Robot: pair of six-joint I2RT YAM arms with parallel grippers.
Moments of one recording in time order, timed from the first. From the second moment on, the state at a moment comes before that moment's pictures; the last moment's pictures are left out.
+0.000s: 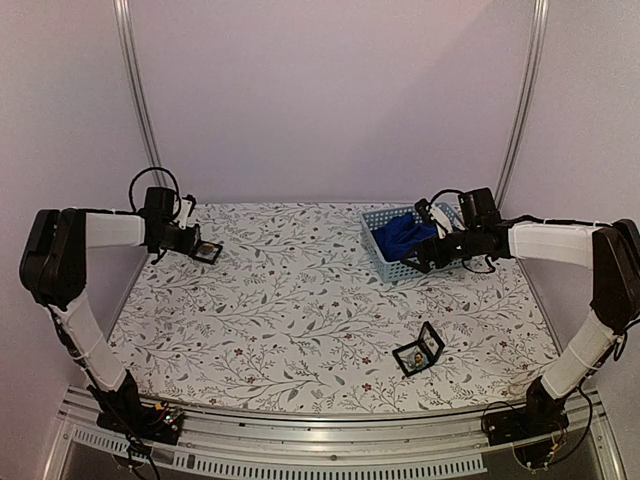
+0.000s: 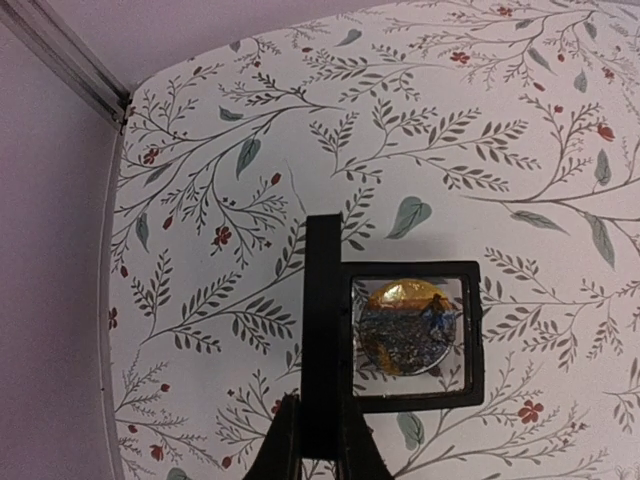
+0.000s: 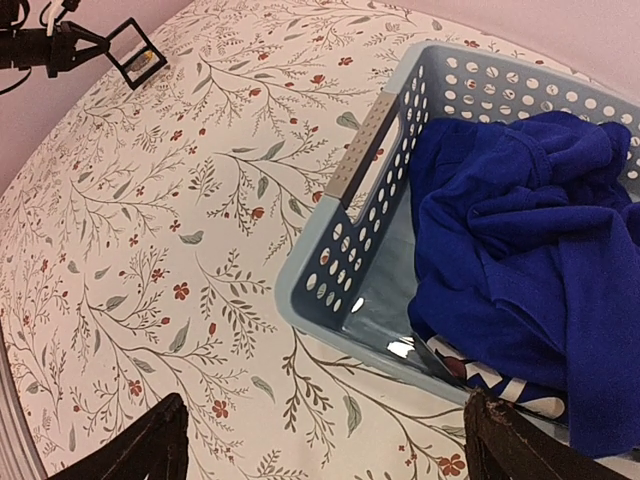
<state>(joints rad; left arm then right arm) -0.06 1.77 1.09 -0.09 -0.09 0.19 0.35 1.62 1.02 -0.15 -0.47 -0.10</state>
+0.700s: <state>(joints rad) -0.02 1.83 1.09 -0.11 -0.06 0.17 0.35 1.58 1.02 -0.20 -0.44 -0.08</state>
